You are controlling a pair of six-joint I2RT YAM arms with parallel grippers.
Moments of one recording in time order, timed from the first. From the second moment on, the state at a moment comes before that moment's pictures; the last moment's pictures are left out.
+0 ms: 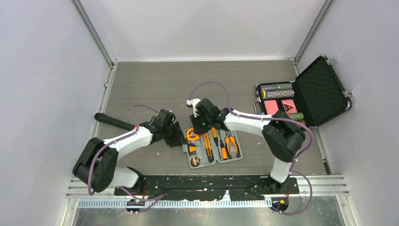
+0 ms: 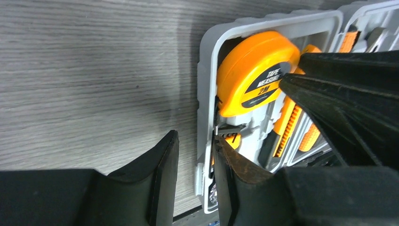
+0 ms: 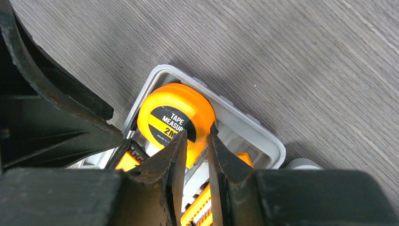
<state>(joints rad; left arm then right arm) -0.54 1.35 0.62 -0.32 0.23 -0.85 0.86 1.79 1.12 -0.21 -0.12 0.23</state>
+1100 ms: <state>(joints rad) -0.51 1.31 0.60 -0.15 0.15 -0.92 0.86 1.78 1.32 -0.37 -0.18 0.12</state>
